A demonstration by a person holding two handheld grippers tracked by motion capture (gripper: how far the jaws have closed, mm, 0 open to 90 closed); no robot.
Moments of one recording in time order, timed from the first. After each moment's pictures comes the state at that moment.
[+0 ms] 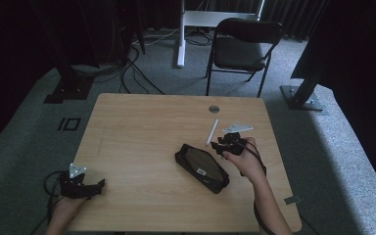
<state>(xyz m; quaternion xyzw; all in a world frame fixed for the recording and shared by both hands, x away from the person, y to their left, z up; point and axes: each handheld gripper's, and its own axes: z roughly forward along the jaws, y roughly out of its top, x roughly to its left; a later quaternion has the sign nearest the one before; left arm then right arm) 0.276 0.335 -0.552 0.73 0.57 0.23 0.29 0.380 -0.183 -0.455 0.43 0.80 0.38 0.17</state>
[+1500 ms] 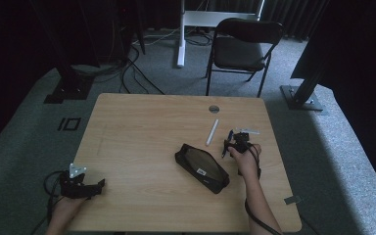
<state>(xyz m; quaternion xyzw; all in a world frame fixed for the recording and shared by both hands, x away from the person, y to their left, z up) 0.276 0.335 -0.552 0.73 0.57 0.23 0.29 0.426 -0.217 -0.533 0.63 0.67 0.33 0.21</state>
